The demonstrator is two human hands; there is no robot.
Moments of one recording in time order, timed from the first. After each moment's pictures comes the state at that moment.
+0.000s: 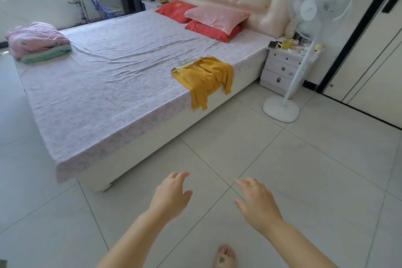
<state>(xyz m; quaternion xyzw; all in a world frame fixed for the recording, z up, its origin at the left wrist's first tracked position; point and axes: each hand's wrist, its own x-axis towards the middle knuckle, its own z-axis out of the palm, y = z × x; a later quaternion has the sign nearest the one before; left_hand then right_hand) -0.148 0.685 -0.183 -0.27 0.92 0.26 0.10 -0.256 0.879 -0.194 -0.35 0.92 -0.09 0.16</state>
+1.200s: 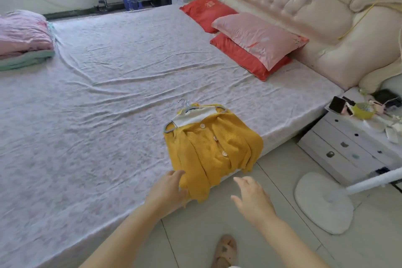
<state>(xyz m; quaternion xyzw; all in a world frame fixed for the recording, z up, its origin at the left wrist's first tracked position) -0.791 0.277 -0.198 -0.35 0.88 0.29 0.14 -0.938 0.447 -0.200 -0.39 0.89 -0.07 0.22</state>
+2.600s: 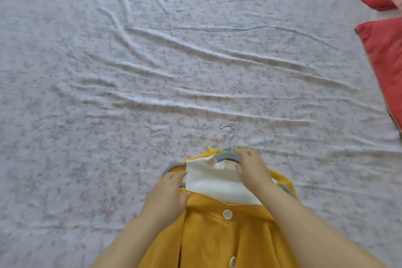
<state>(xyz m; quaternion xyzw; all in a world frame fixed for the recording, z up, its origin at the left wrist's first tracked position) -1.044 -0.037 -0.406 -0.62 0.68 0.39 0.05 -1.276 -0.062 -0.466 -0.59 0.74 0.04 0.31</state>
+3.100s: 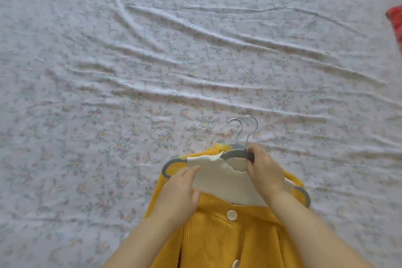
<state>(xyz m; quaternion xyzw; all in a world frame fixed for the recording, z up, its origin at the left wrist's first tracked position) -1.061 -0.036 -0.441 -0.61 0.69 0.39 -0.03 -1.284 -0.055 -0.491 -0.60 0.77 -0.07 0.22</state>
